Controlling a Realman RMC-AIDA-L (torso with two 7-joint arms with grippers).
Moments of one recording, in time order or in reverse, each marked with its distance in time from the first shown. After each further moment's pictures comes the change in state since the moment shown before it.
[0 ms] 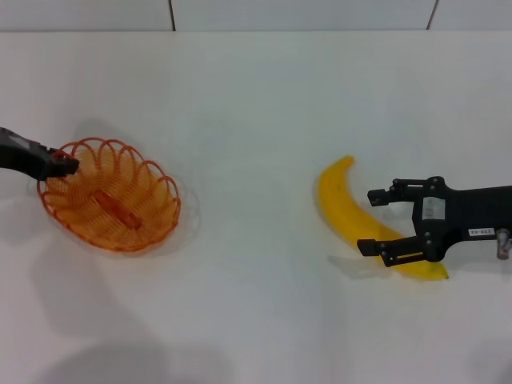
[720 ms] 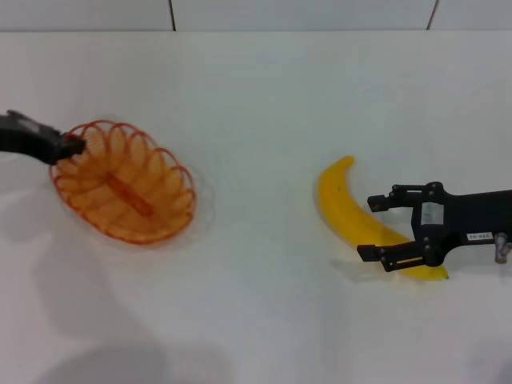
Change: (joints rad) left arm 0.007 -0.012 0.000 0.057 -0.080 0.048 0.031; right arm 0.005 0.002 0.001 0.012 -0.023 0.009 0.000
